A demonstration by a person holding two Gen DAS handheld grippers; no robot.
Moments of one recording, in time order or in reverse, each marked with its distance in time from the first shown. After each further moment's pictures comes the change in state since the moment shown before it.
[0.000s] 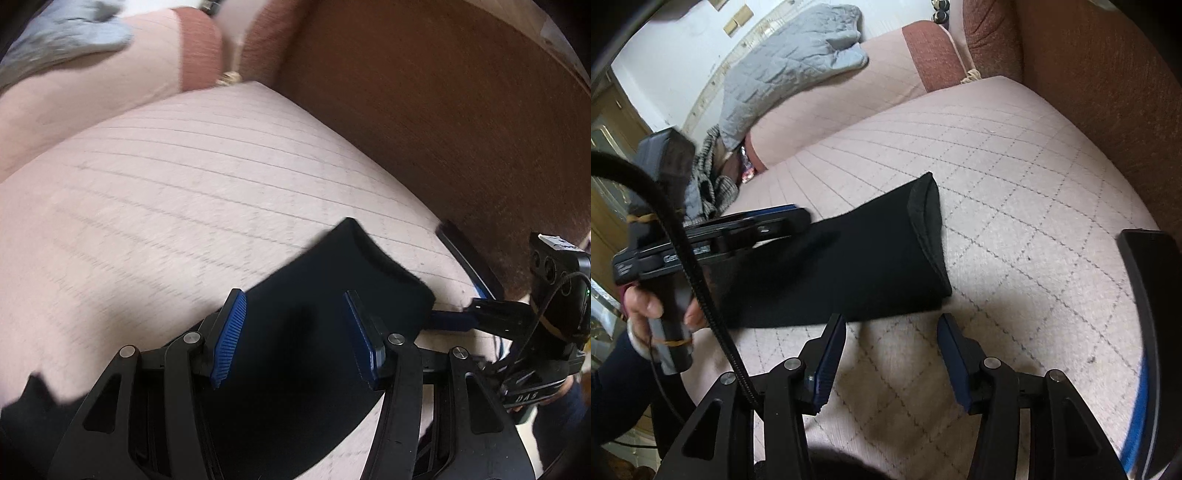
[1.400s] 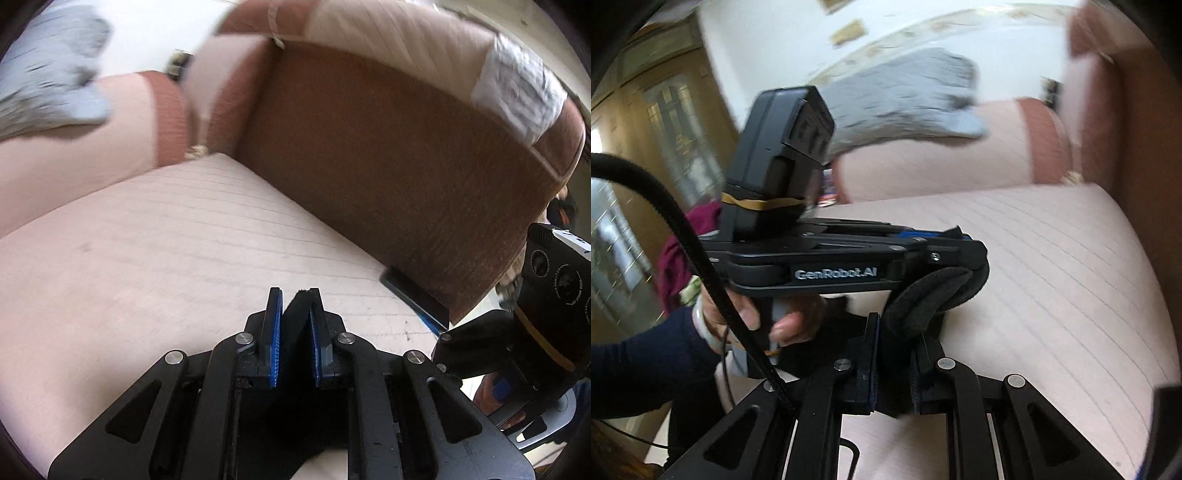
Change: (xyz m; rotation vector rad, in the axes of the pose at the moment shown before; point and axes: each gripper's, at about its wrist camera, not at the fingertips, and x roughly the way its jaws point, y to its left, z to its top) left arm -0.103 0.034 0.020 0.068 -0.214 -0.135; right arm -0.021 0.164 0.051 -0.284 -0.168 0.129
